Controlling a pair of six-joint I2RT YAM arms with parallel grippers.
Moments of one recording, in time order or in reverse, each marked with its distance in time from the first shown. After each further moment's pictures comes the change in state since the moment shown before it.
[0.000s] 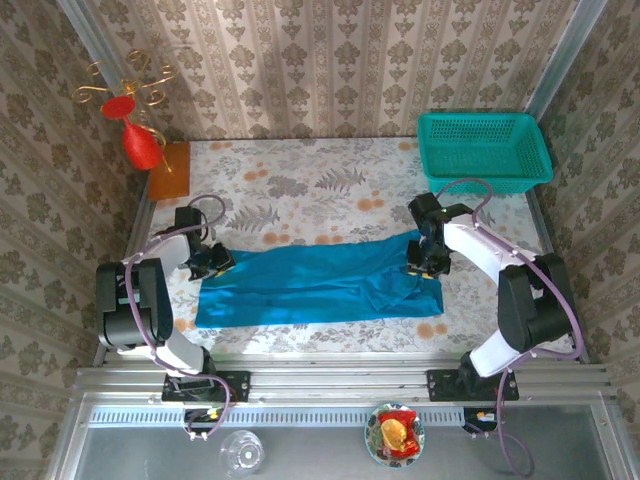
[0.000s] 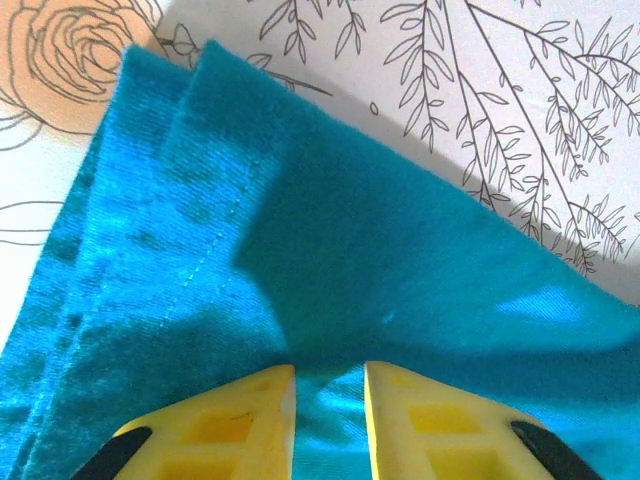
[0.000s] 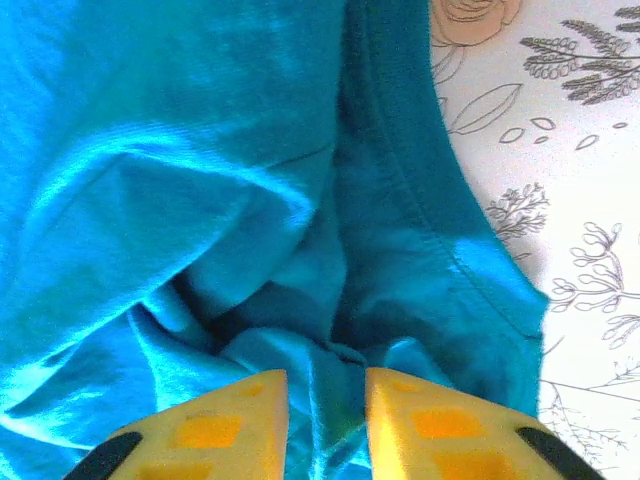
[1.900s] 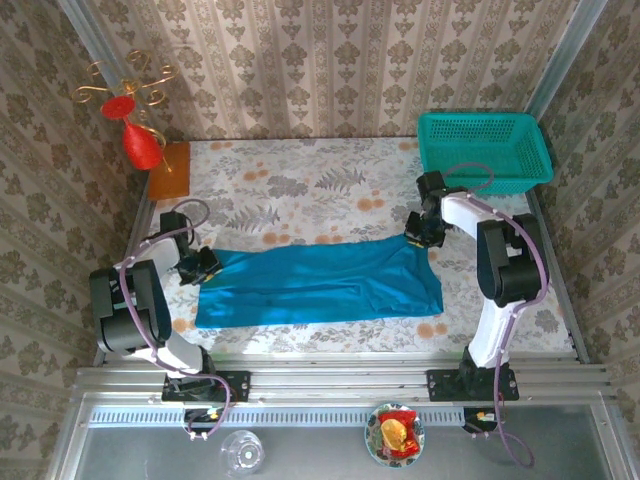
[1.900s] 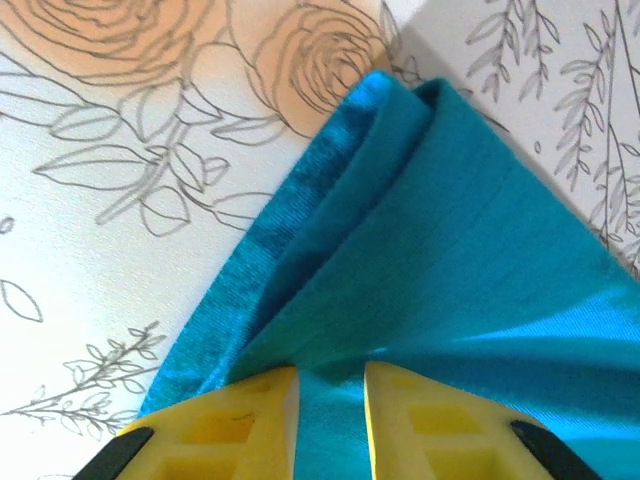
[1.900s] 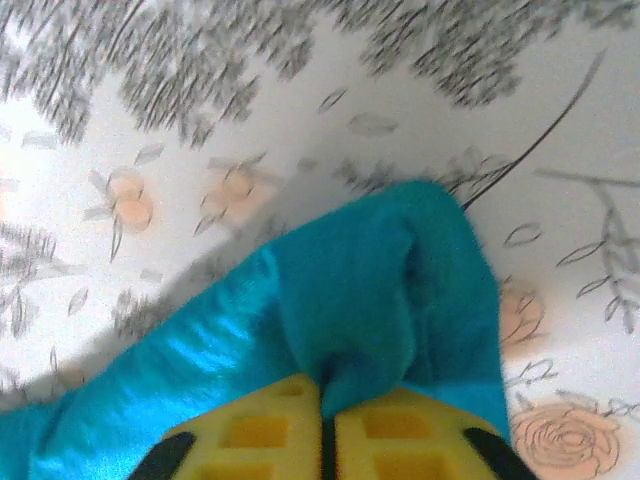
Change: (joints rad) left arm 0.115 -0.016 -0.026 -0.010 -0.021 -0.016; right arm -0.158 0.331 0.206 0.261 -0.043 -0.006
